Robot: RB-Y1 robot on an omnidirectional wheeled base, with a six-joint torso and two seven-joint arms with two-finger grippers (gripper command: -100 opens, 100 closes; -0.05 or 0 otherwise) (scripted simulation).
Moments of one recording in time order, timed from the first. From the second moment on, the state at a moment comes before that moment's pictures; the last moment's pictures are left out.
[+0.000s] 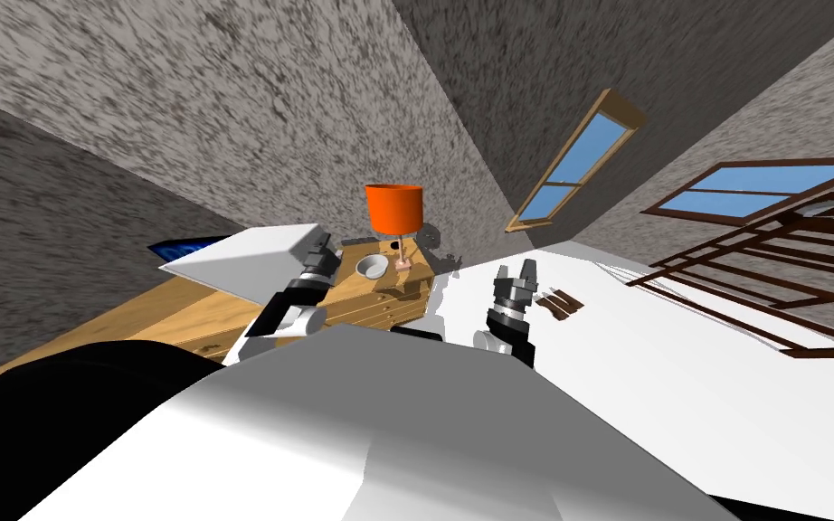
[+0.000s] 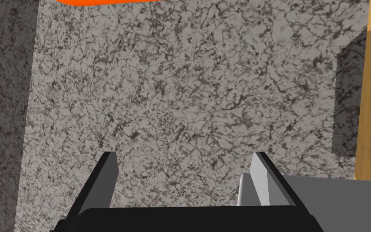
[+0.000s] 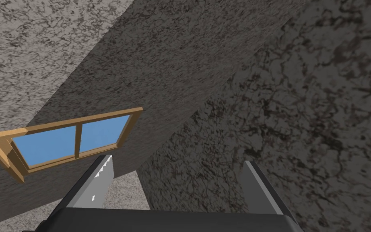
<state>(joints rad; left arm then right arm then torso) 0.59 0.24 0.27 -2.41 0.28 0.00 -0.08 0.54 0.02 0.04 -2.22 -0.12 -0.52 0.16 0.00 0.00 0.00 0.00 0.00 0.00</state>
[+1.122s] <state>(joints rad) 0.62 0.28 0.40 -2.41 0.36 0.33 -0.08 0.54 0.02 0.04 -2.22 -0.12 -0.52 0.16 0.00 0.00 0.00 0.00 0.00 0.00</state>
